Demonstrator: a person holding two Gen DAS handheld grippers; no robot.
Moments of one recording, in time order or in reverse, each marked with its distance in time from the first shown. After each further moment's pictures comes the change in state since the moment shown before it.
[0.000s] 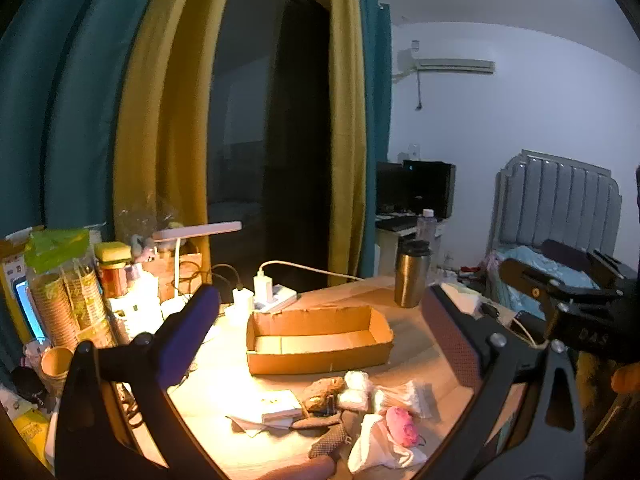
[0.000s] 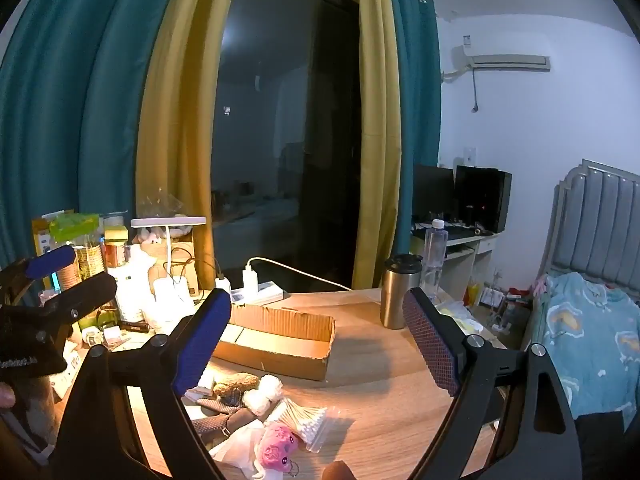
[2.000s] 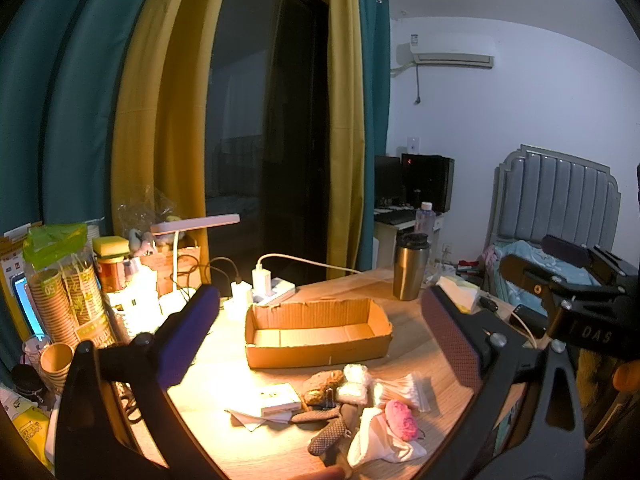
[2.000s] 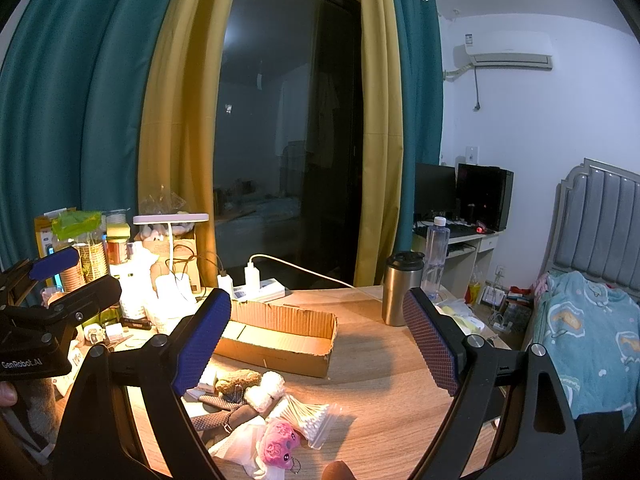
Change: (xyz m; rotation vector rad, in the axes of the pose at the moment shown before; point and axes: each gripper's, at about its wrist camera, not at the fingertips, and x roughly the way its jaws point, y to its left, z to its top) left arm -0.001 0.002 -0.002 0.004 0.019 -0.014; right arm -0.003 0.002 0.000 0.003 -0.001 0.001
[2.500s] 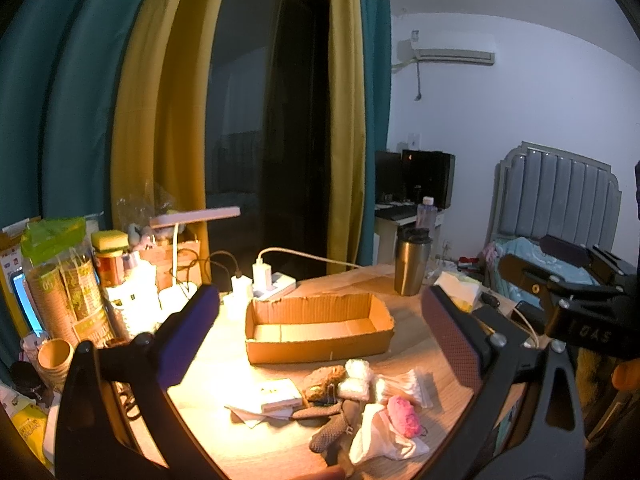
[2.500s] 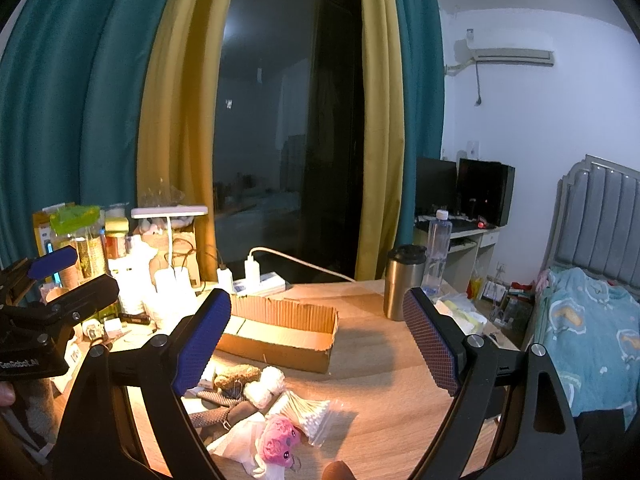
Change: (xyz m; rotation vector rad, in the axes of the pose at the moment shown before) left arm 0.002 0.001 -0.004 -0.001 0.011 0.001; right arm -0.004 0.008 -0.004 -0.003 0.026 0.002
